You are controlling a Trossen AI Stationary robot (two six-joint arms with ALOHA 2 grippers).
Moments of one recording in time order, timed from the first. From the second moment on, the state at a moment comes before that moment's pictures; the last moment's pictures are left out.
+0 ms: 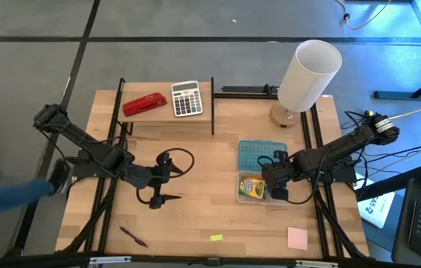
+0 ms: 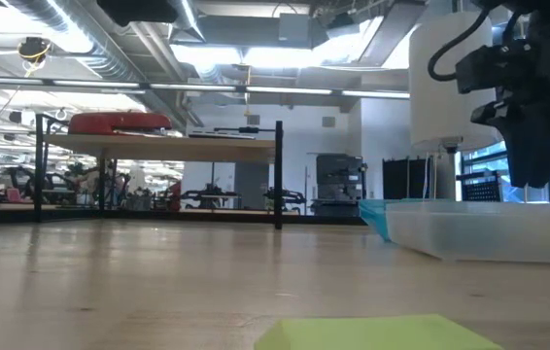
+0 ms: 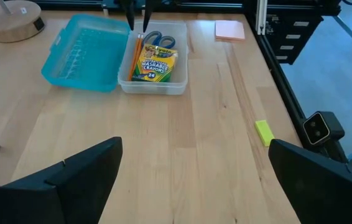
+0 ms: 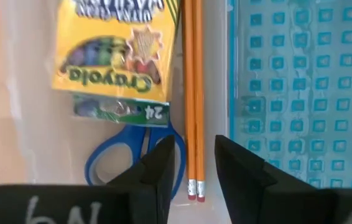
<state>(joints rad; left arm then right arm) -0.52 1.14 0.87 -0.32 -0.38 -0.33 0.39 1.30 0.77 -0.85 0.16 0.47</state>
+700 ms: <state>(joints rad) -0.58 1.14 0.87 -0.32 -0.30 -0.35 0.43 1.30 1.09 -0.65 0.16 0.34</state>
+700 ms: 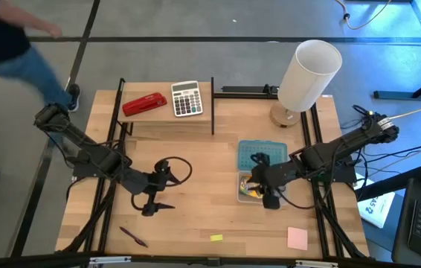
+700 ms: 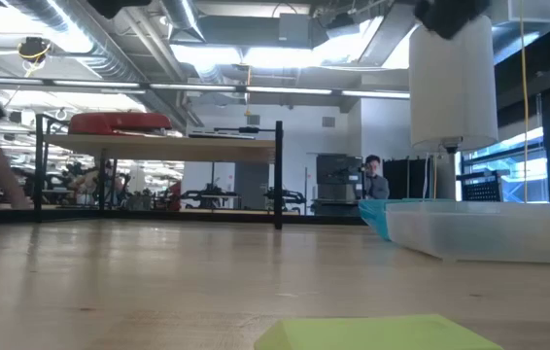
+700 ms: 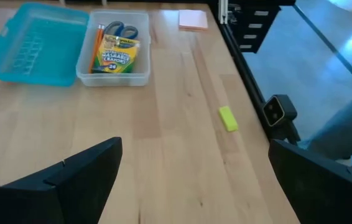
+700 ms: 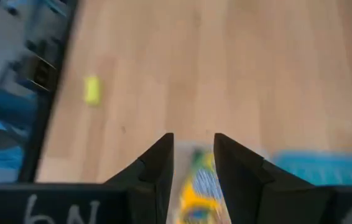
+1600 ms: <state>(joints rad) -0.60 1.14 0.87 -0.34 -0.30 -0.36 0.56 1.68 1.08 -0.19 0.00 0.28</state>
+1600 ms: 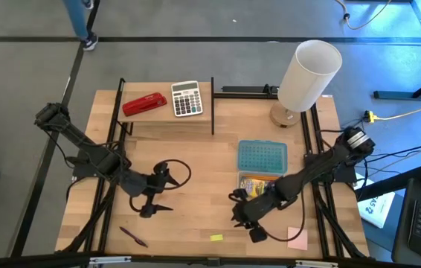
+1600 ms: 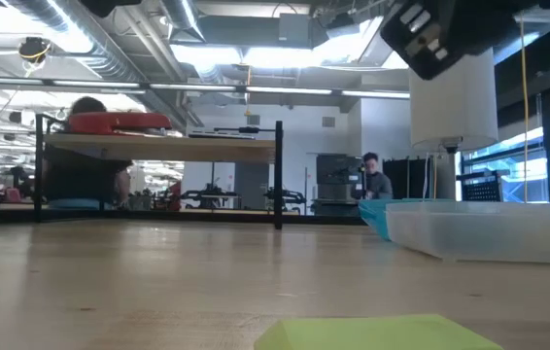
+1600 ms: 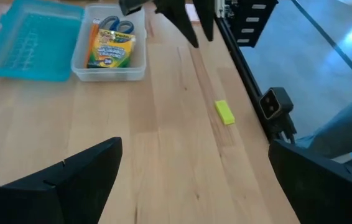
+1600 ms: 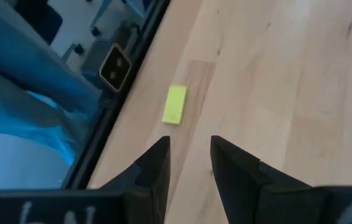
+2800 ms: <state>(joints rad) -0.61 1.14 0.87 -0.44 -0.29 -0.32 0.61 2.05 1.08 0.34 0.05 0.04</state>
